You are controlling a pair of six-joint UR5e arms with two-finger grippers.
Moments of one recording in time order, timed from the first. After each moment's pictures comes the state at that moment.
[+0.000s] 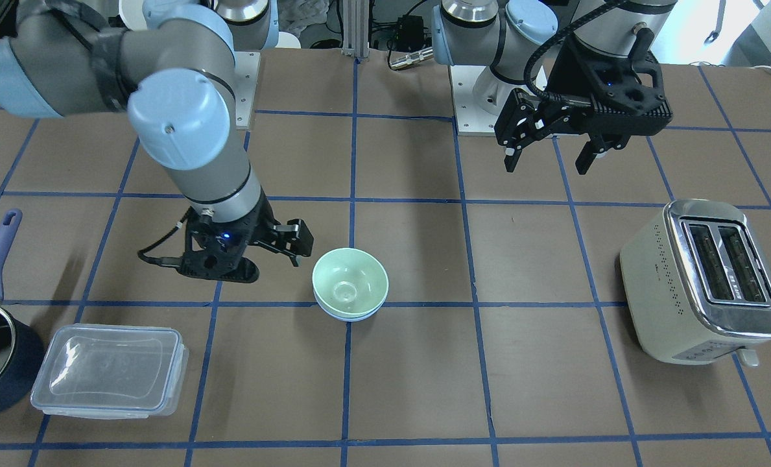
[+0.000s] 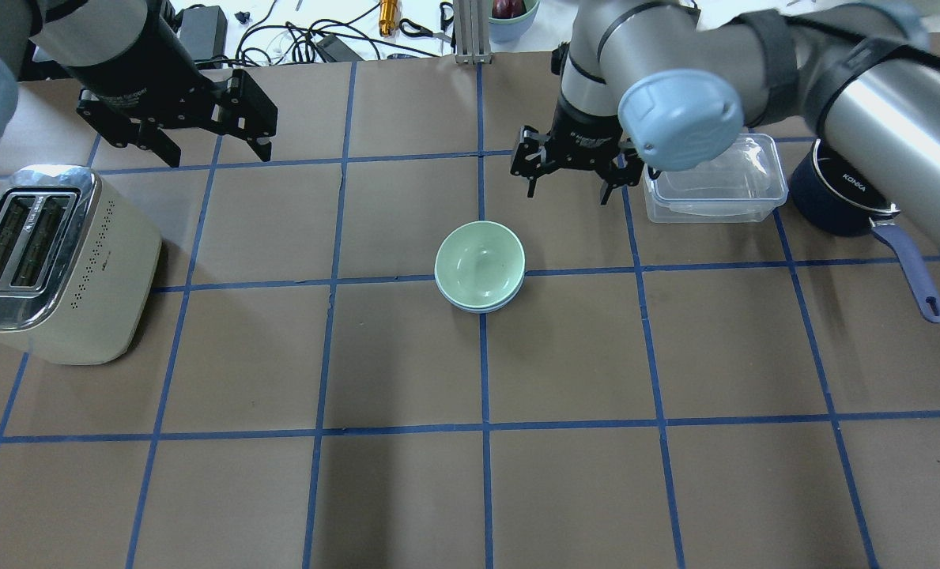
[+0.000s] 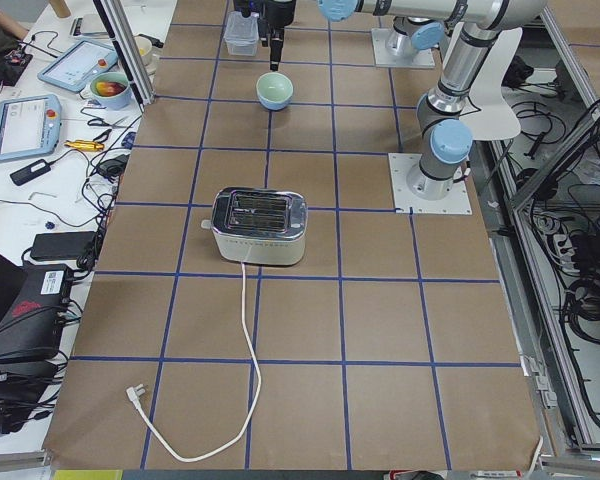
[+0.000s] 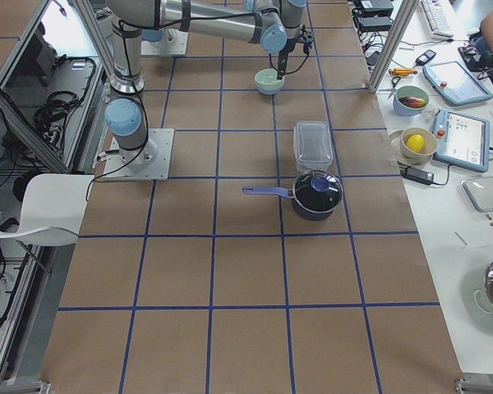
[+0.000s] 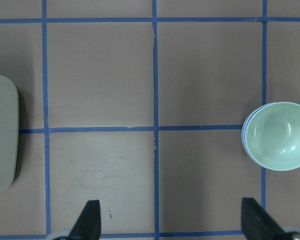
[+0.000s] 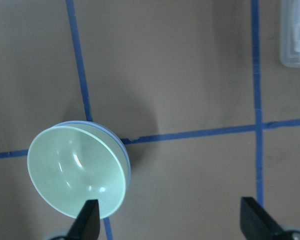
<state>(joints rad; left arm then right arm) -1.56 -1.55 -1.53 -1.51 1.55 0.00 1.72 -1.29 1.49 -1.73 -1.51 0.28</state>
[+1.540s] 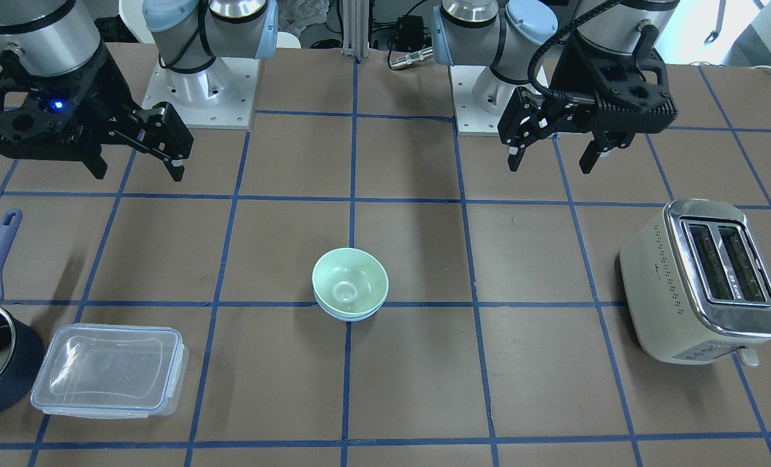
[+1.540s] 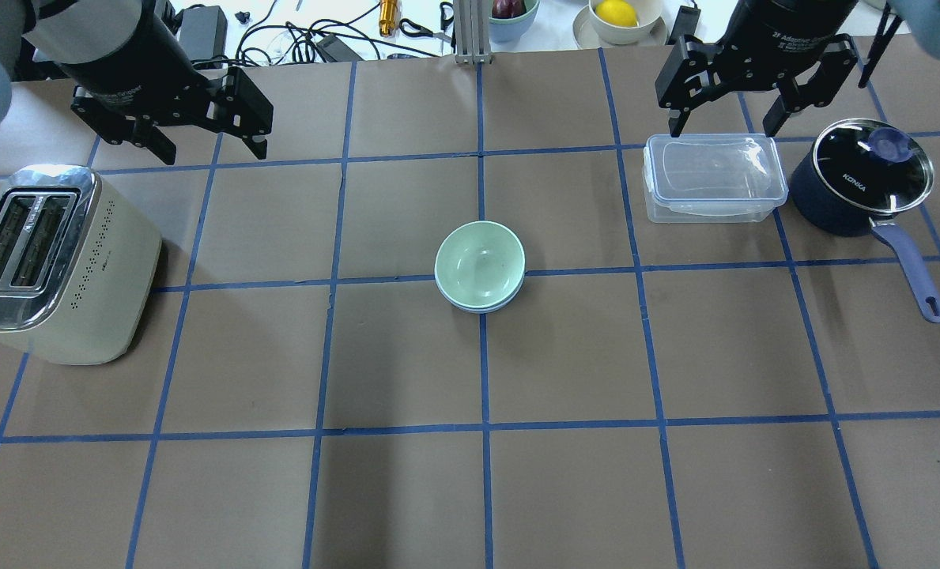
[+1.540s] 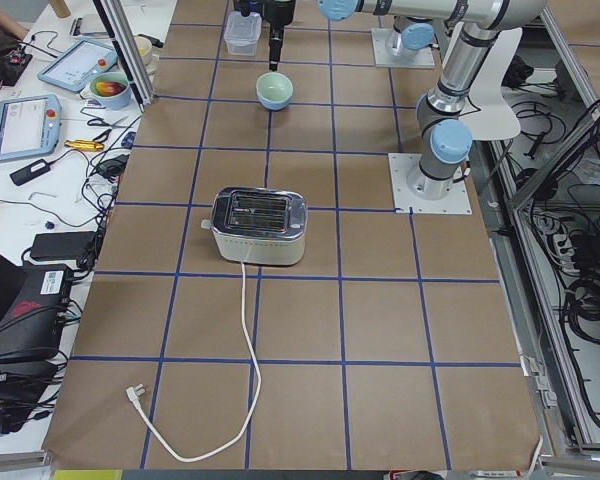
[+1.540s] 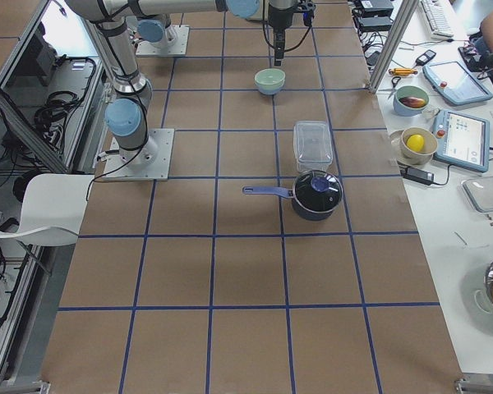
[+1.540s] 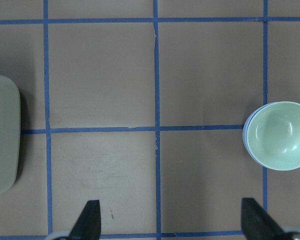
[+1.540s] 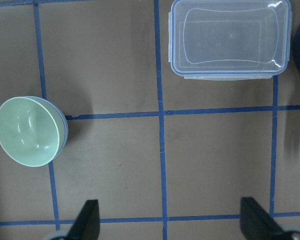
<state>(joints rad) -1.56 -1.55 -1.53 -1.51 1.55 0.01 1.55 -1.51 1.43 -1.52 -1.54 0.02</state>
